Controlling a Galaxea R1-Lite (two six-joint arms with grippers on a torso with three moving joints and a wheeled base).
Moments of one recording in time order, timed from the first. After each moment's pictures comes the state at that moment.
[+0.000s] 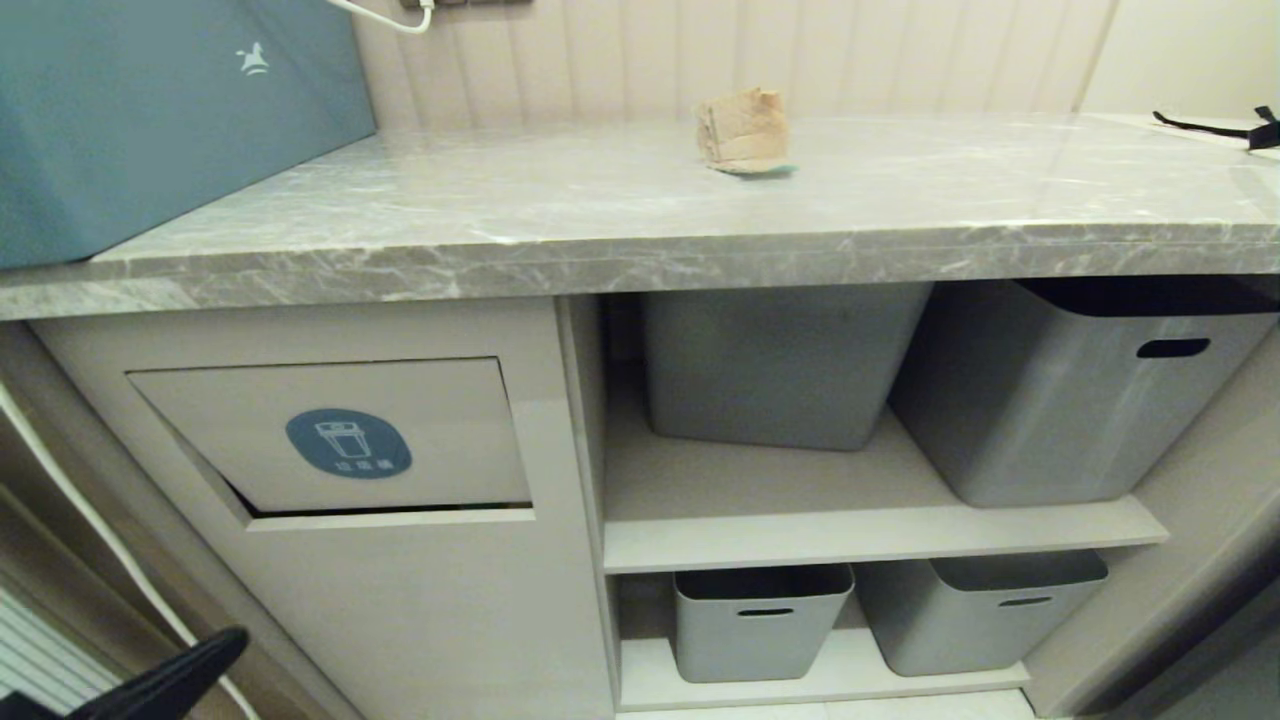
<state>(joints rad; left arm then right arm) -0.17 0.78 -0.04 -0.62 -0.12 -0.15 0.01 0.00 0.00 0.00 0.00 0.00</state>
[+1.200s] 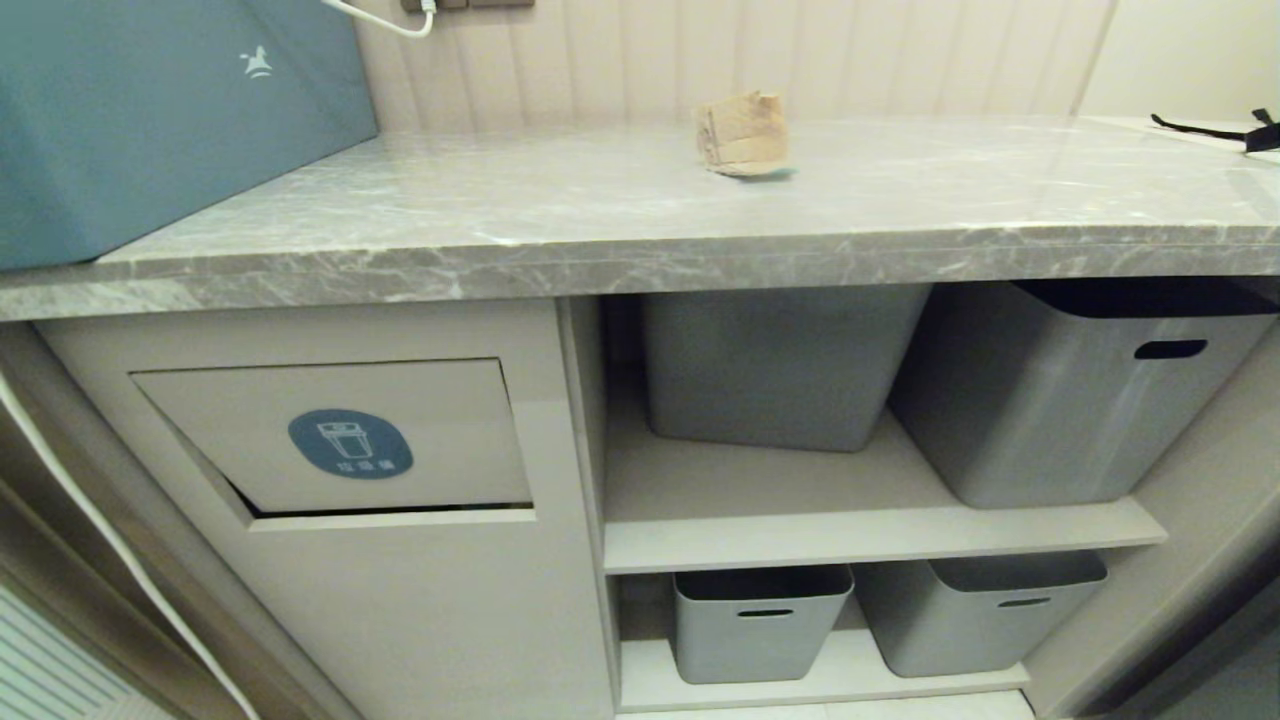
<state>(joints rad) -0.01 0.27 -0.08 0.10 0.22 0.01 0.01 0.00 0.00 0.00 0.00 0.00</state>
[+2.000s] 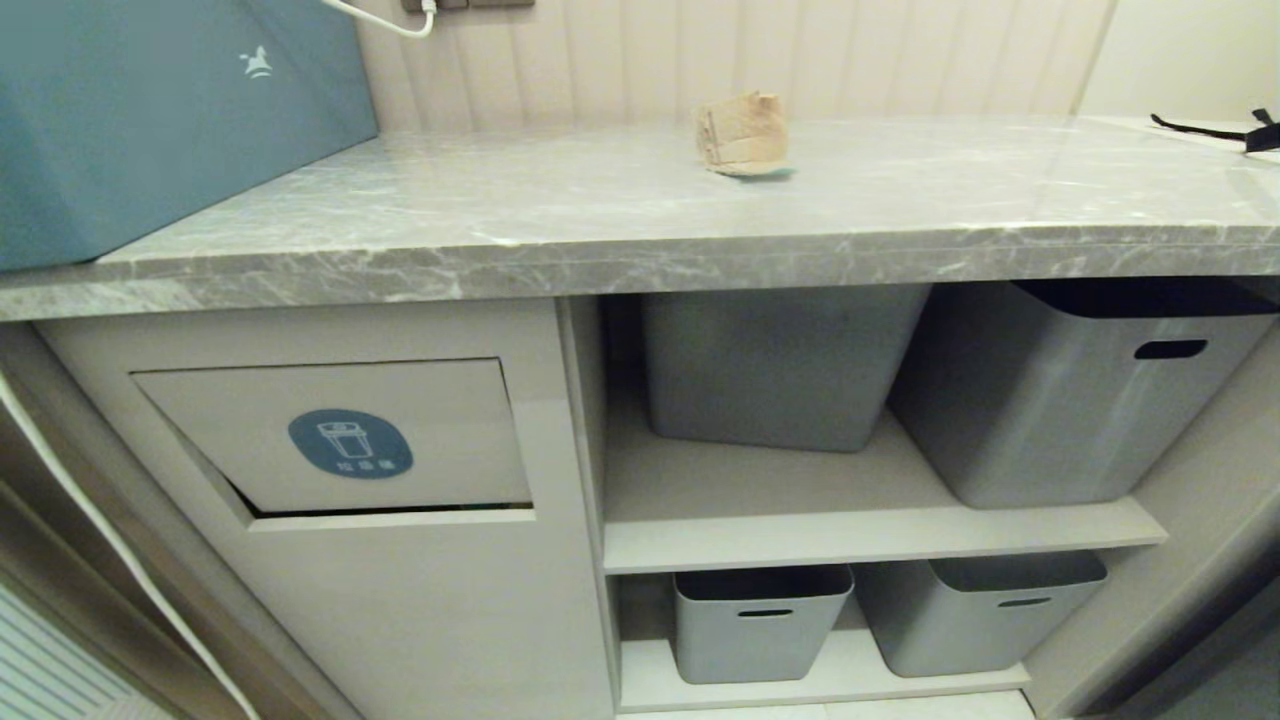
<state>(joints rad) -0.01 0.24 0.00 0.00 -0.01 0.02 0.01 0.00 0.00 0.00 0.00 0.00</state>
